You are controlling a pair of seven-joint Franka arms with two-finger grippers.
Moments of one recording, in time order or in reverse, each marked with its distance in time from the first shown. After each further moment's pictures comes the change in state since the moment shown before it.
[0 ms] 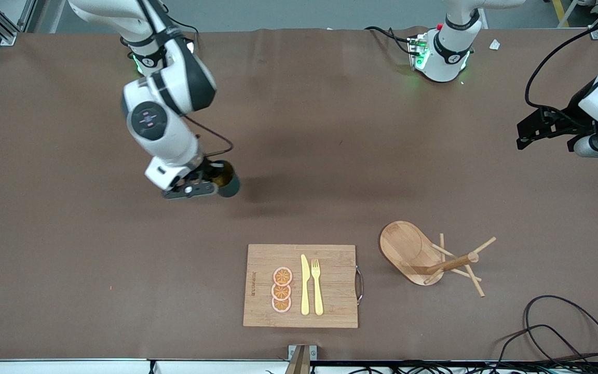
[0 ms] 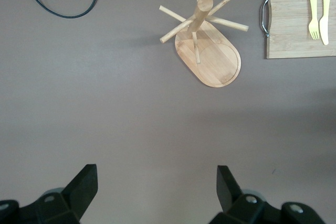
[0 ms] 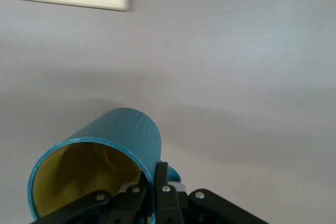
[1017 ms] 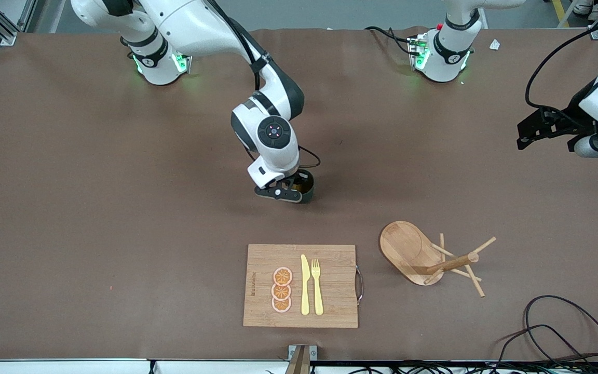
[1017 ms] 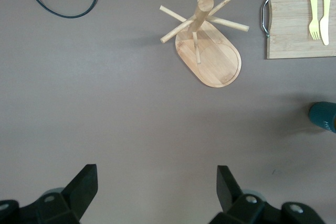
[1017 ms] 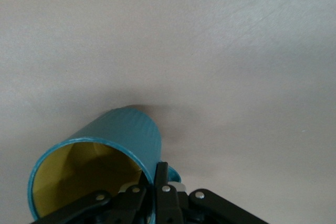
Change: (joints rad) left arm 0.001 0.000 0.001 0.000 0.000 0.000 0.000; right arm 0.237 0.422 -0.002 0.365 0.060 0.085 0.504
